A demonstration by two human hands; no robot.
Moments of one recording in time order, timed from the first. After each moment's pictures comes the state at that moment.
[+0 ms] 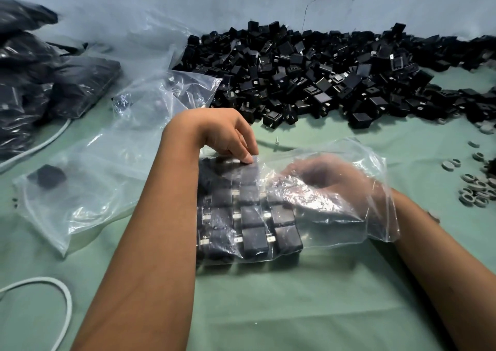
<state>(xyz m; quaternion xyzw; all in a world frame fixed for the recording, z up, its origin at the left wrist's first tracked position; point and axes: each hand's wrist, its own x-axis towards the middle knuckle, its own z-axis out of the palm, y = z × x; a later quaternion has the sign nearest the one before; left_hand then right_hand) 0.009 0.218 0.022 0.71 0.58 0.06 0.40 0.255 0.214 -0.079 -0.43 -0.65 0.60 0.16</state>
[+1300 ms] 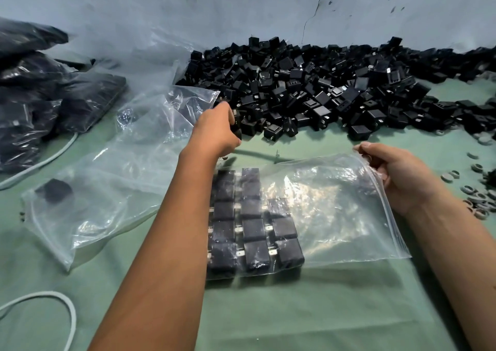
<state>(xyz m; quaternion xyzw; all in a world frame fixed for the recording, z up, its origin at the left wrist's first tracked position) 0.012 0.230 0.002 0.62 0.73 0.25 0.14 0.329 0.198 -0.029 -0.50 -0.37 0.61 0.50</state>
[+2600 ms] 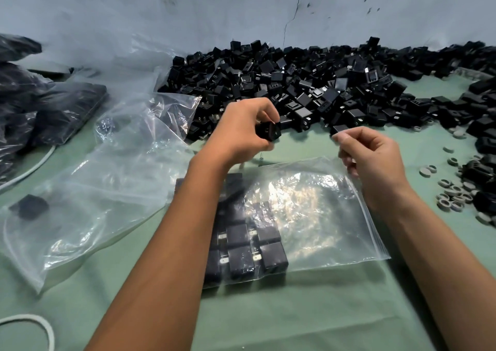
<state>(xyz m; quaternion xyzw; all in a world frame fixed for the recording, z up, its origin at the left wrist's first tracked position) 0.073 0.218 0.021 0.74 0.56 0.32 0.20 0.318 0.193 -0.031 -0.49 -0.53 0.38 0.58</state>
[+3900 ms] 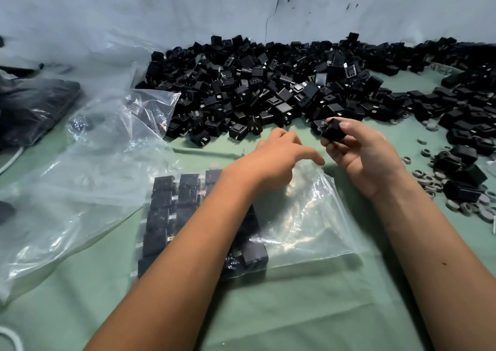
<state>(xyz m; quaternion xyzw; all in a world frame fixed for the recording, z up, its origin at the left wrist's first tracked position) 0.150 0.205 -0.009 0.87 0.45 0.08 0.16 0.339 0.201 -0.022 -0.42 -0.36 0.56 0.62</state>
